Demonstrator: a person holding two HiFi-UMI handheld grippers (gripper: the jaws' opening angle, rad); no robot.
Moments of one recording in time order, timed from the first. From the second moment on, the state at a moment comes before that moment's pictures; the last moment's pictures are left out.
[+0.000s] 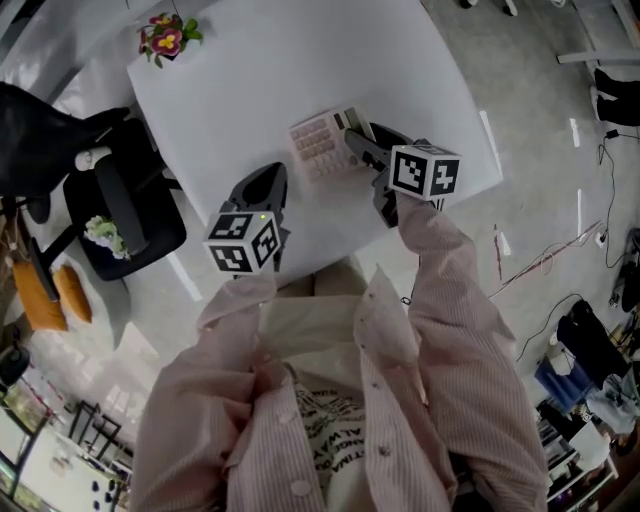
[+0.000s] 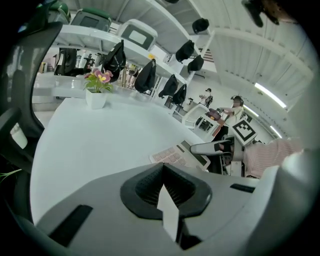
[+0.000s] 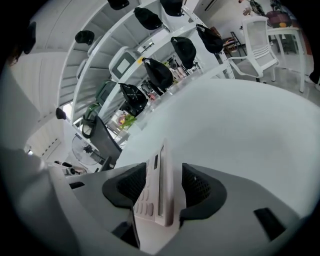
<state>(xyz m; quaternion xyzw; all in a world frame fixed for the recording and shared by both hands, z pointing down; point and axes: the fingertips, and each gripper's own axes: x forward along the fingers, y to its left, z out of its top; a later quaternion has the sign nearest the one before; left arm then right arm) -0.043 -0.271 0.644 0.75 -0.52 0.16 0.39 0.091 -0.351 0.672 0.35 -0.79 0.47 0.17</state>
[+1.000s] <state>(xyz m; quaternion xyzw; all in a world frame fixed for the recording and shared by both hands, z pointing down) -0.044 -0.274 0.647 0.76 -0.49 0.17 0.39 0.082 -0.337 0.670 0.31 -0.75 0.56 0.12</state>
